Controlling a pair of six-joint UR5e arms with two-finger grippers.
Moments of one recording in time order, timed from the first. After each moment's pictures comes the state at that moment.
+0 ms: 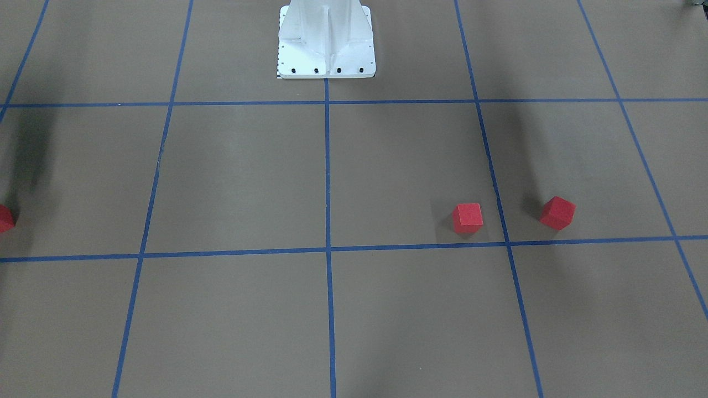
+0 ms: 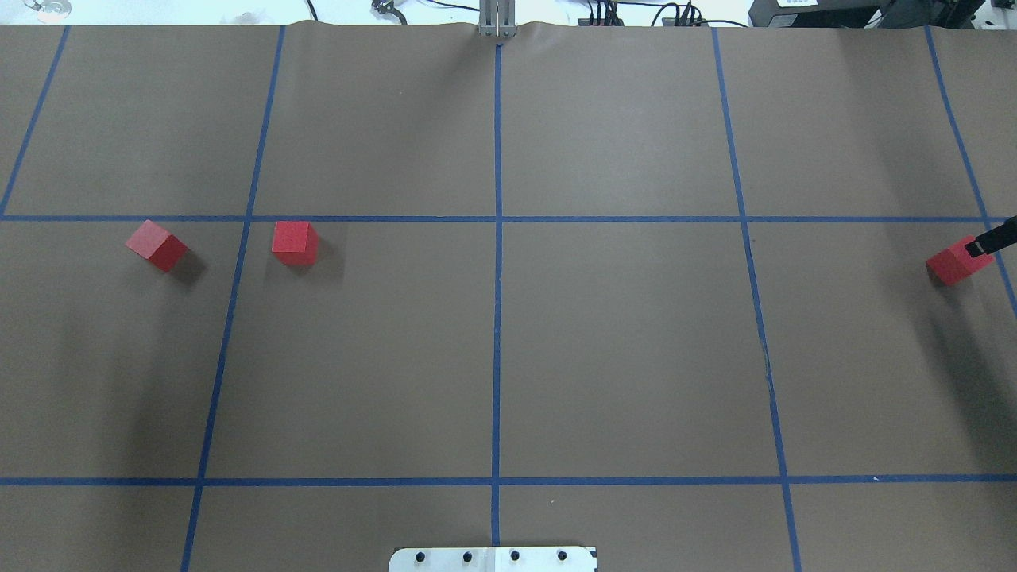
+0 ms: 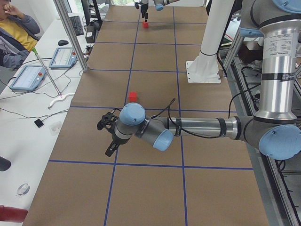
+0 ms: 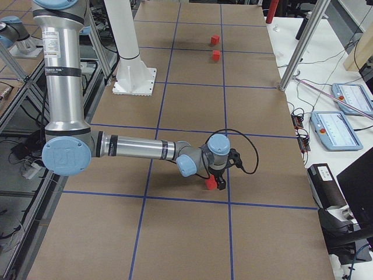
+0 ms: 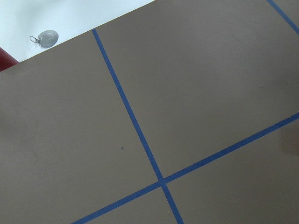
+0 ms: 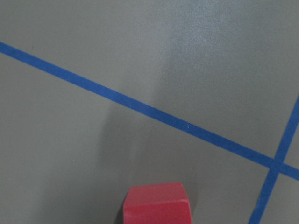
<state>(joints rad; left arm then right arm) -1.58 -1.53 -1.61 -2.12 -2.33 0.07 1.24 -1.54 1.40 -1.01 2.28 0.14</state>
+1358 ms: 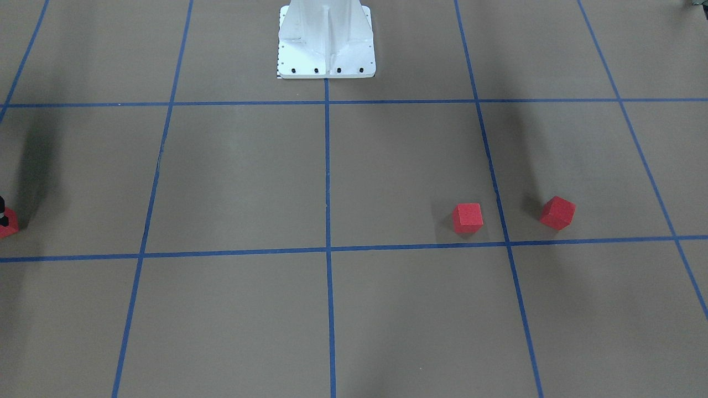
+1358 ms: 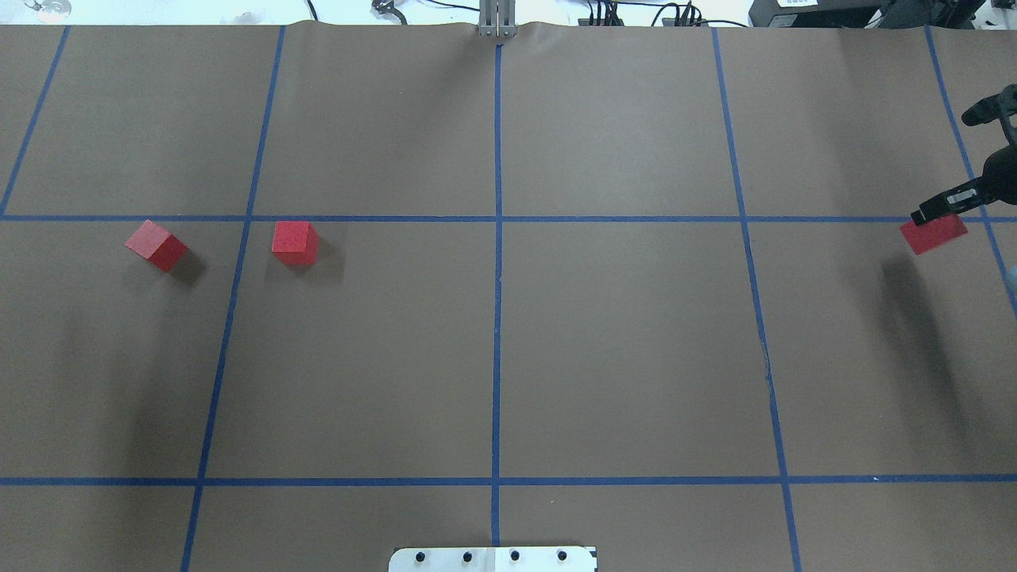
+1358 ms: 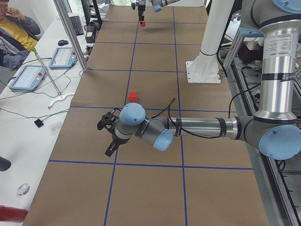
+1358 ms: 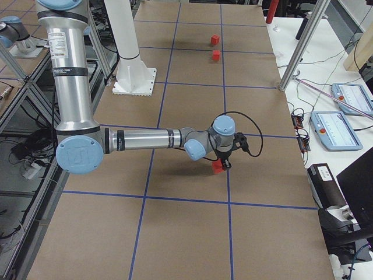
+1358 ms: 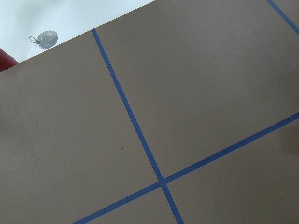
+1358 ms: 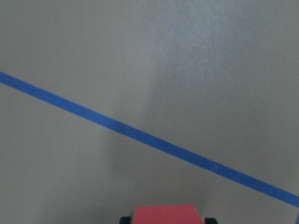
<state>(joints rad) -1.58 -1.53 -1.61 -2.12 -2.33 0.07 1.19 -1.48 1.57 -1.13 2.25 0.35</state>
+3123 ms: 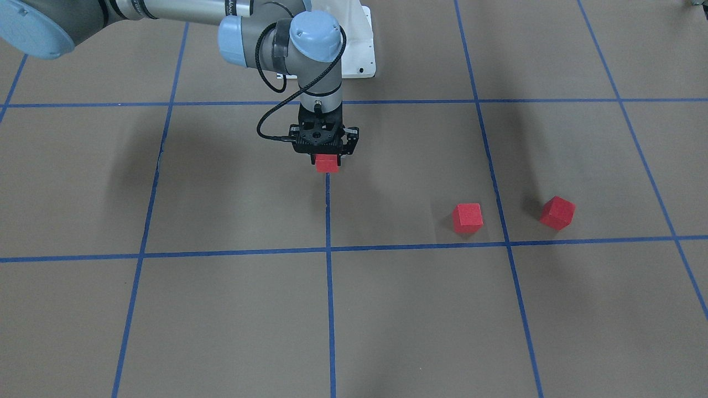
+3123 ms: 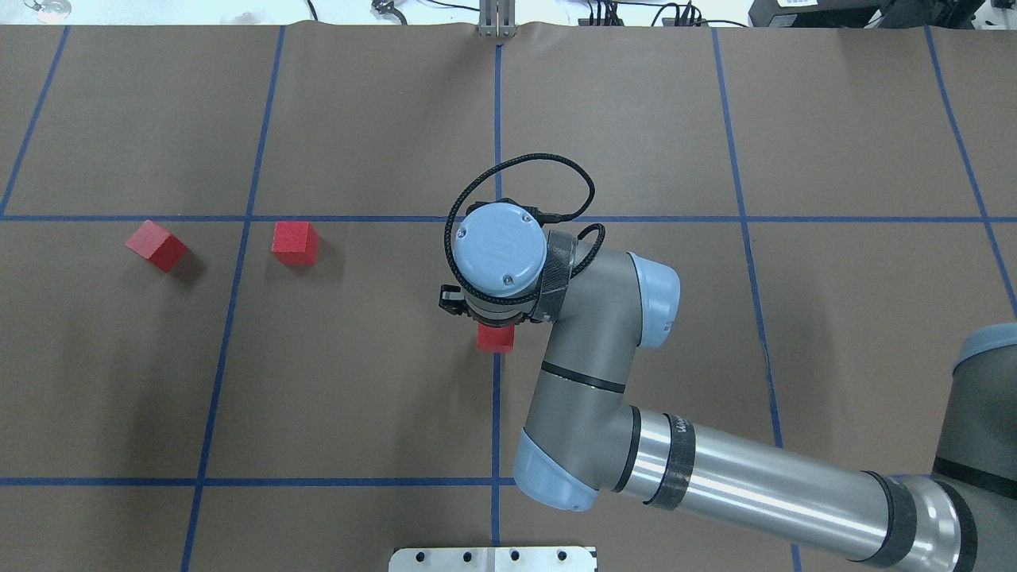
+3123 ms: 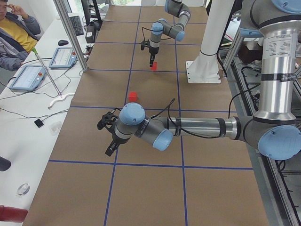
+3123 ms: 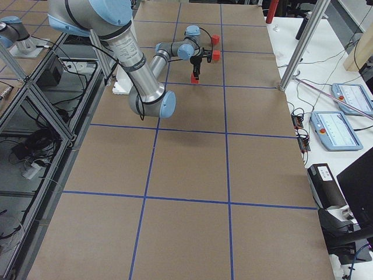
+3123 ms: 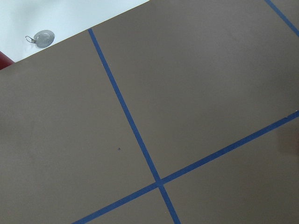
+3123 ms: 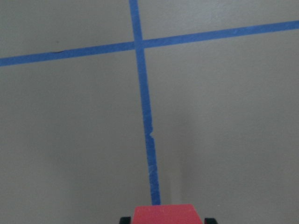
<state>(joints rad) -1.57 -1.53 -1.61 -2.12 -2.33 0.07 0.42 -0.75 1.56 -1.59 1.73 1.38</state>
